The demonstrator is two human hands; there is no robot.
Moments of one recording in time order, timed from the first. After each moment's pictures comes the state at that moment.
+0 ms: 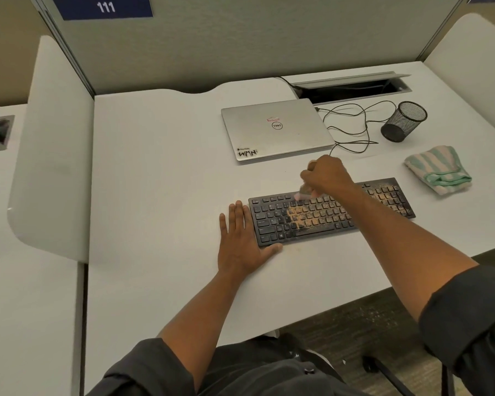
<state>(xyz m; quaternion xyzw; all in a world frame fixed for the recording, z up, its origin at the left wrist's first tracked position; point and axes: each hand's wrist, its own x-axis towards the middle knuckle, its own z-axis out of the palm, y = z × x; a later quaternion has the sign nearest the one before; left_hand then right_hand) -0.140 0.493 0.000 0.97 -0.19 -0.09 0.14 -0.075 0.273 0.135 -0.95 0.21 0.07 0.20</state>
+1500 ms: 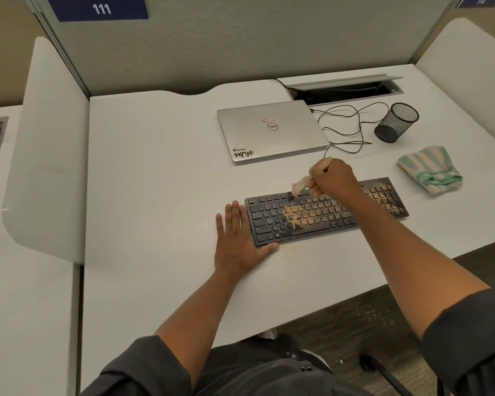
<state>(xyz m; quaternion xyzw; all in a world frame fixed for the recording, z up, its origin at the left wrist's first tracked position) -0.141 0.494 -0.001 0.97 -0.19 -0.08 0.15 -0.100 0.254 0.133 -0.88 0.26 0.01 0.39</state>
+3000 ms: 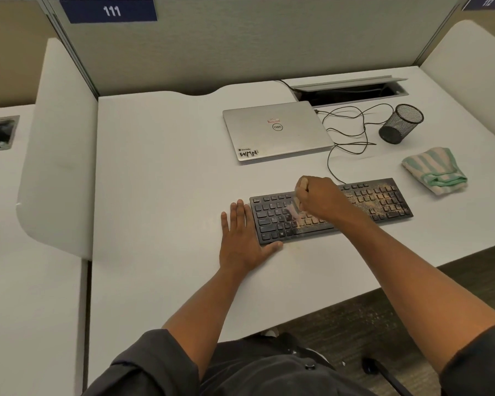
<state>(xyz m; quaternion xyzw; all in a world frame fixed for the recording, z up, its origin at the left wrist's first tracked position) -0.141 0.493 0.000 0.97 -0.19 -0.09 0.13 -0.126 0.298 0.129 -0.96 0.11 0.08 0.24</state>
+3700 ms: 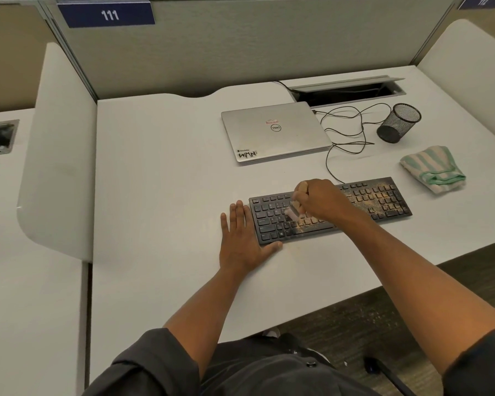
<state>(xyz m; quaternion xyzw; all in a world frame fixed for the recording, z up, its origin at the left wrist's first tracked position) -0.141 0.493 -0.003 0.97 -0.19 -0.08 0.13 -0.129 0.294 0.129 -0.96 0.11 0.11 0.24</state>
